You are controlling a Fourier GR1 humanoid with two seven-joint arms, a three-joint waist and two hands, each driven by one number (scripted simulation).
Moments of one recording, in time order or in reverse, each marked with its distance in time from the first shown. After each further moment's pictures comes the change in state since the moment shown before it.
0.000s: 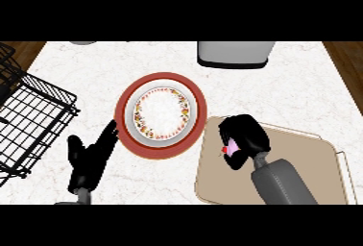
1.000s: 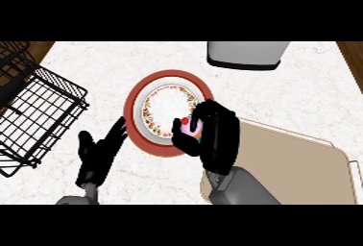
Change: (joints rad) left arm -0.042 -0.010 -0.031 0.024 -0.012 -0.019 0.005; right arm -0.127 0.089 0.344 -0.231 0.091 -0.748 0.857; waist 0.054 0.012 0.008
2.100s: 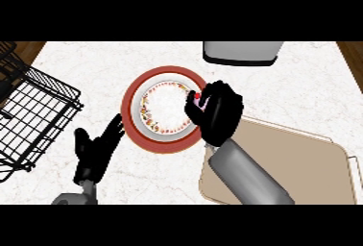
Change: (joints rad) left arm -0.017 0.005 0.023 0.007 0.003 0.007 -0.007; right arm -0.197 -0.009 -0.052 0.379 0.366 -0.271 0.272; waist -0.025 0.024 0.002
